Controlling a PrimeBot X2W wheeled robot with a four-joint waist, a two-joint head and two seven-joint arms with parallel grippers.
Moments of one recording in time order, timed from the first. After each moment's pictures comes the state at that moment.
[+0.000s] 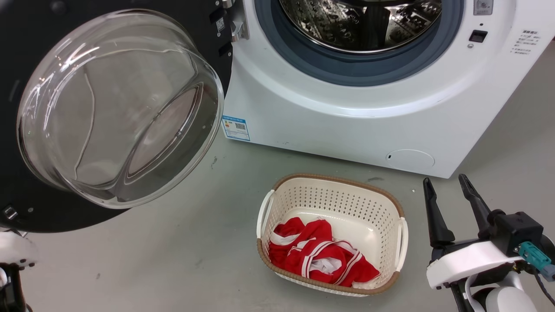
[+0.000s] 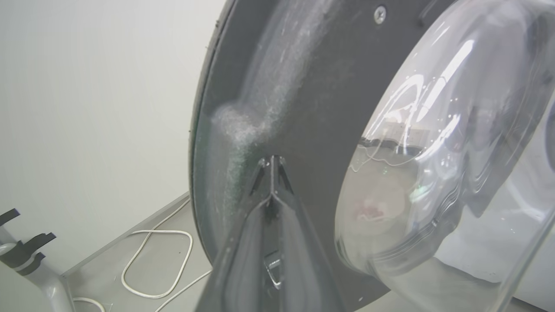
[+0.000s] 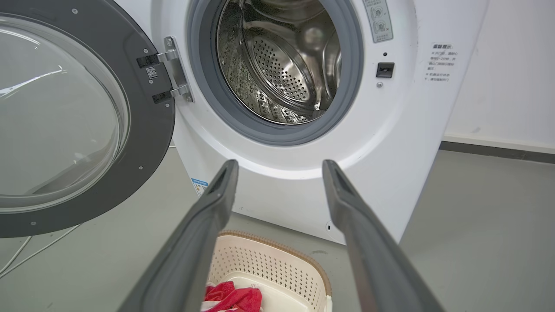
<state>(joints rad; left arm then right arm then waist) -0.24 0.46 0.24 0.43 -0.40 0.03 -0.26 -0.07 -0.05 0.00 0.04 0.09 0.13 -0.12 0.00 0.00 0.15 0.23</state>
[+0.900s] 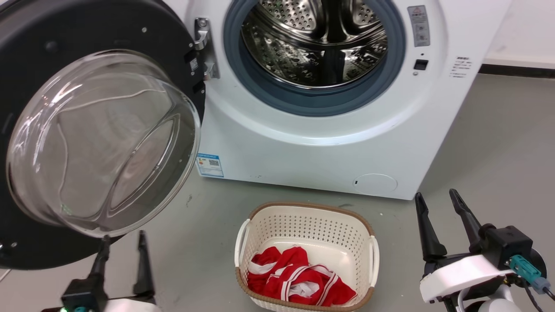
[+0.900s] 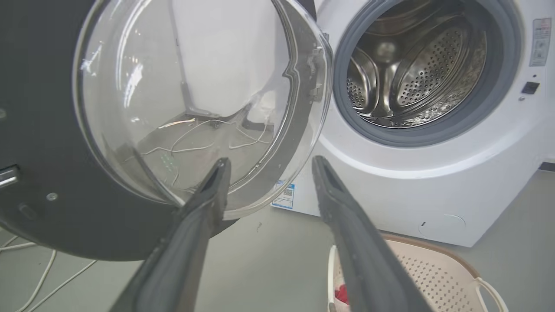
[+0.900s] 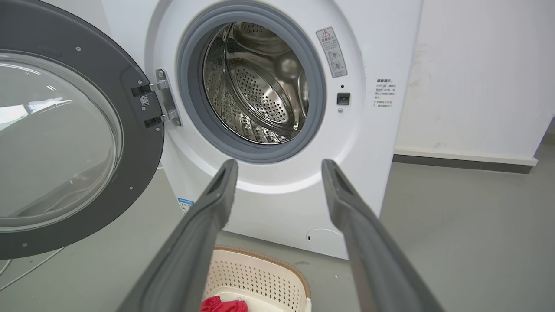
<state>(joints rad) 0.10 0.16 0.05 0.09 -0.21 0.04 -0.26 -0.03 -0.05 0.03 0.08 0.12 0.13 -0.16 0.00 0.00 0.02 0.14</state>
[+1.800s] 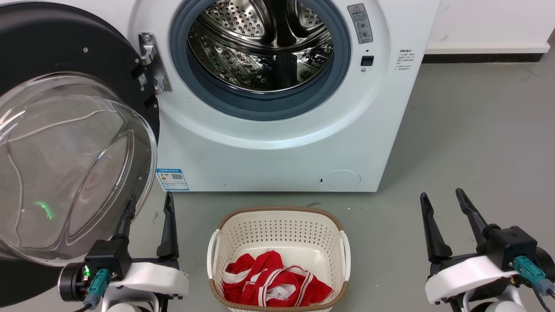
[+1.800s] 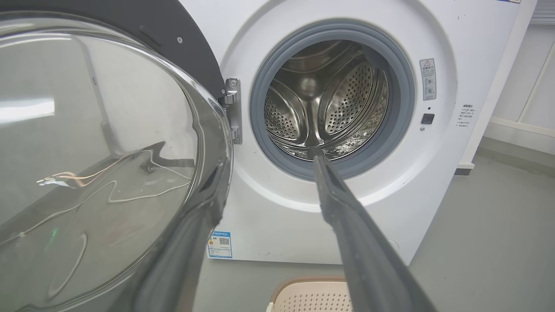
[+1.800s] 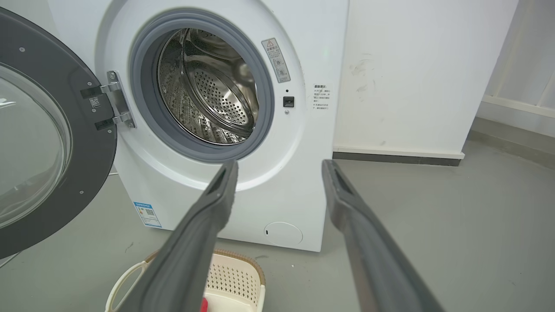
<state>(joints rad) -0.06 0.11 -0.02 0.12 -0.17 0.01 -0.26 -0.01 -0.05 0.01 0.03 0.07 0.13 -0.13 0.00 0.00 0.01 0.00</state>
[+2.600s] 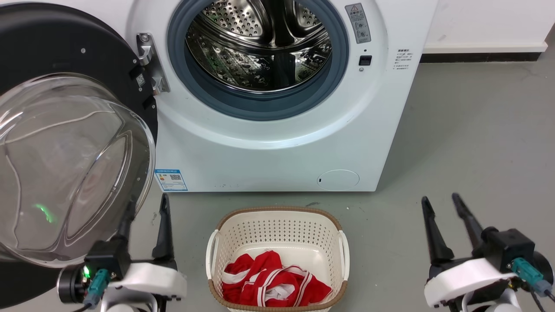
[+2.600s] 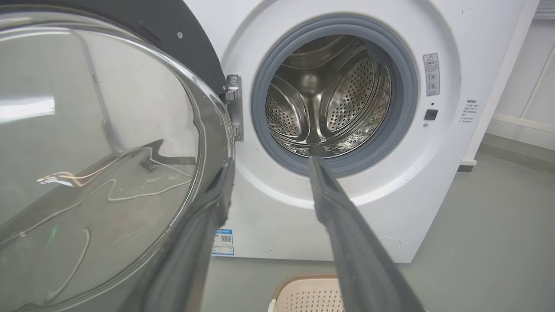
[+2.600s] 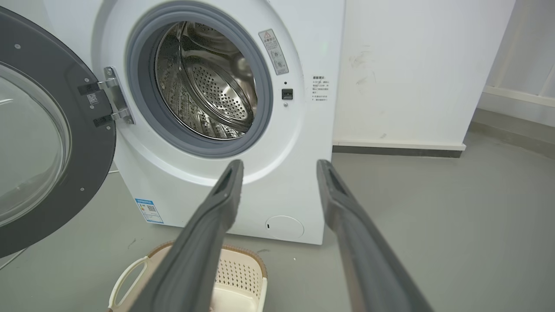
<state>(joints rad) -0.06 0.10 0.00 0.13 -0.15 0.00 -0.26 -0.01 -0.05 0.01 0.04 0.08 0.13 -0.13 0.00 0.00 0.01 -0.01</state>
